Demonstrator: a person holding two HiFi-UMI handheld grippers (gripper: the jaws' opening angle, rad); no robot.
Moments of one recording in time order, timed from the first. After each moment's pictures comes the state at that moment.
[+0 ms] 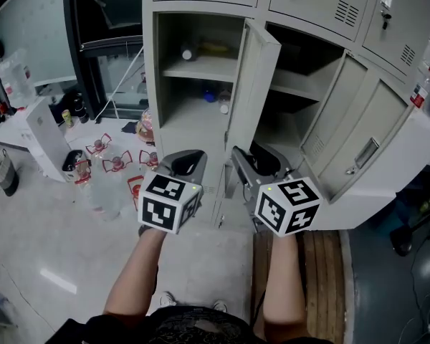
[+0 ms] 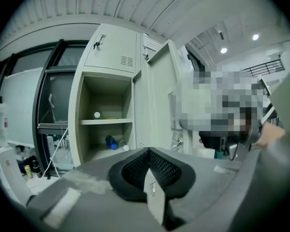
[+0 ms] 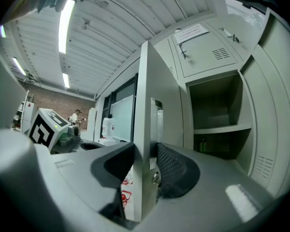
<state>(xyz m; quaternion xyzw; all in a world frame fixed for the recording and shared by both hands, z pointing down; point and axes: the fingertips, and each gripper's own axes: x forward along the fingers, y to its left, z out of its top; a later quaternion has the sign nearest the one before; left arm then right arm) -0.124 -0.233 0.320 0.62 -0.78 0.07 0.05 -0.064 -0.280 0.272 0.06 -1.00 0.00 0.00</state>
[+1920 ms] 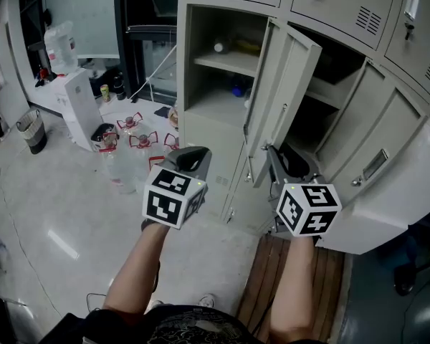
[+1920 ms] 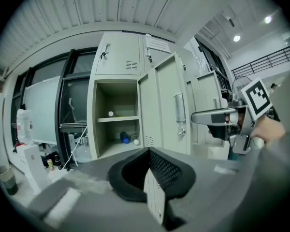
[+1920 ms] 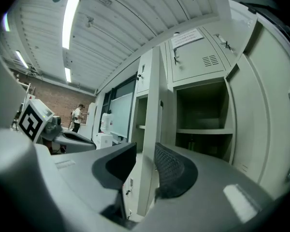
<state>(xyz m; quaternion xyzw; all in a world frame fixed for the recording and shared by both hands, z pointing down) -0.086 -0.204 0.330 0.53 -0.84 0.08 0.06 -0.003 -0.326 0.277 0.07 -1.00 -0.03 0.02</state>
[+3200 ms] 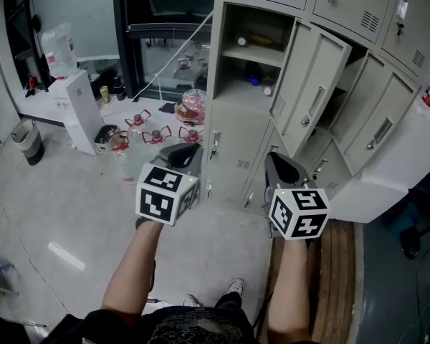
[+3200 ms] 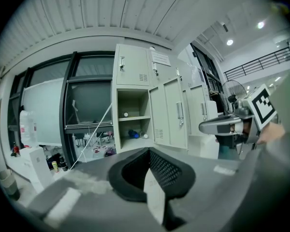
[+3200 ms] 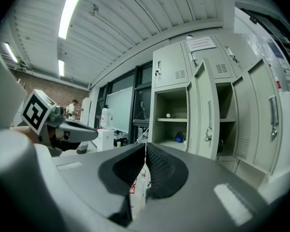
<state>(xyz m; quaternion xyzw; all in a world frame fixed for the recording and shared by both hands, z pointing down) -0.108 -0.022 0.331 0.56 -0.82 0.09 0.05 0.000 -0.138 0.313 0.12 -0.99 -0.02 0.05</state>
